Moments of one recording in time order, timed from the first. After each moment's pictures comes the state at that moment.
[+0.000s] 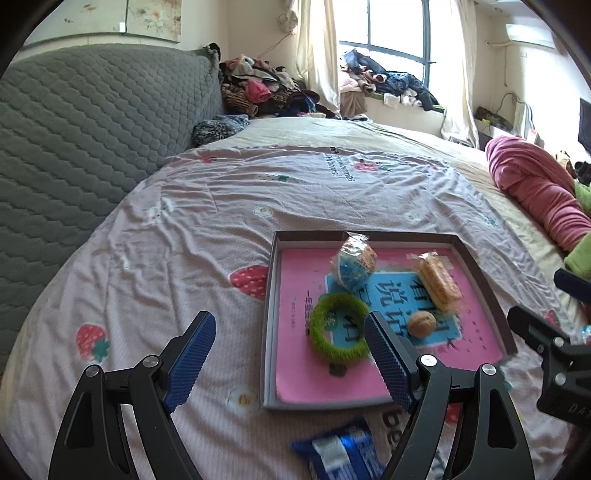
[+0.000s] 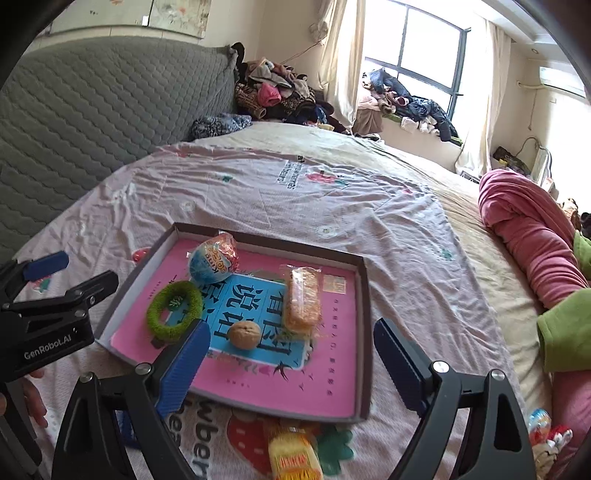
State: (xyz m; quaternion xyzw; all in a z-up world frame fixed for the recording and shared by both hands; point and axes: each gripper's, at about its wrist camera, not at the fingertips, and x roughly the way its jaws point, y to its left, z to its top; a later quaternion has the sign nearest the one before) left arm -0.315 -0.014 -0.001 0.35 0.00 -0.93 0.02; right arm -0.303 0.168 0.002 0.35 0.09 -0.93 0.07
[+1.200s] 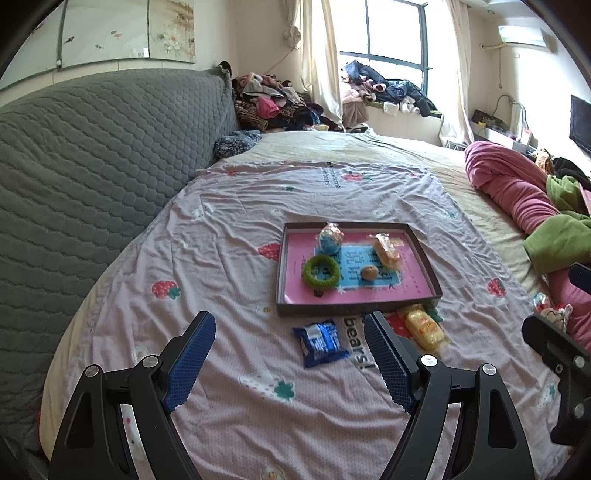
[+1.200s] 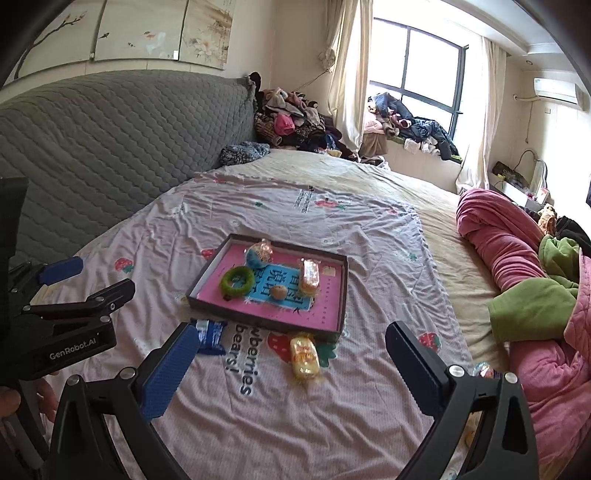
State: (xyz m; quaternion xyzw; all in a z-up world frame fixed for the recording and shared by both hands) left arm -0.122 0.004 0.100 0.35 -0.01 -0.94 0.03; right arm -0.112 0.190 0.106 0.32 0.09 -0.94 0.10
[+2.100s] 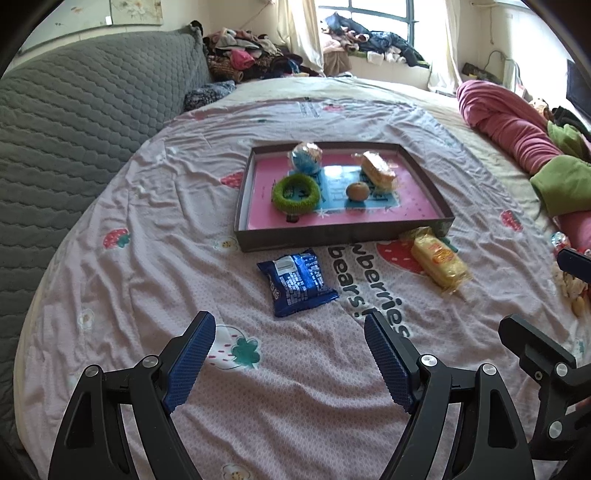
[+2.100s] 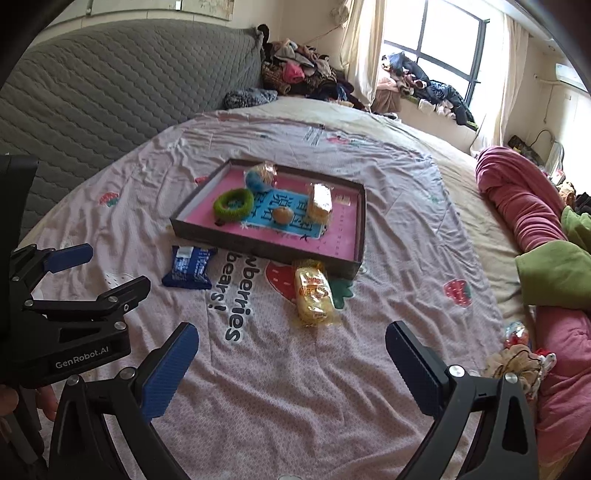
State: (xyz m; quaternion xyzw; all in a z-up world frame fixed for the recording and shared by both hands) left arm -0.163 0.032 -0.014 0.43 -0.03 -0.90 0.01; right arm -0.145 0.192 -0.002 0.41 0.10 -0.90 0.11
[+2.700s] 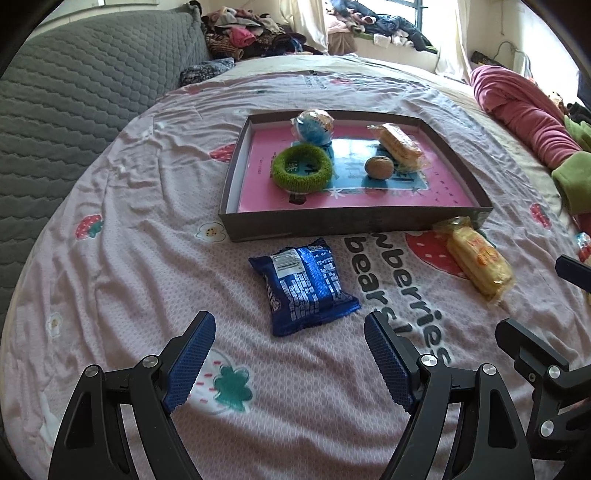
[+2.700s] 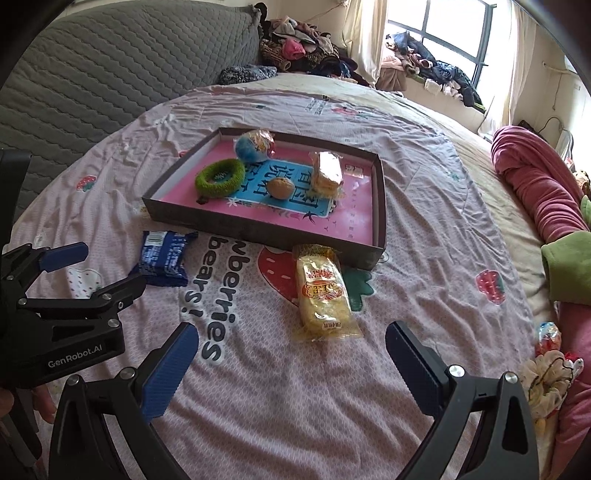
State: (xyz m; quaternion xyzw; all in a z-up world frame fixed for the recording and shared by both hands) left arm -0.216 0.028 -0.064 0.46 -0.02 -0.89 0.01; right arm -0.196 0.188 -0.056 0.44 0.10 -0.88 0.10
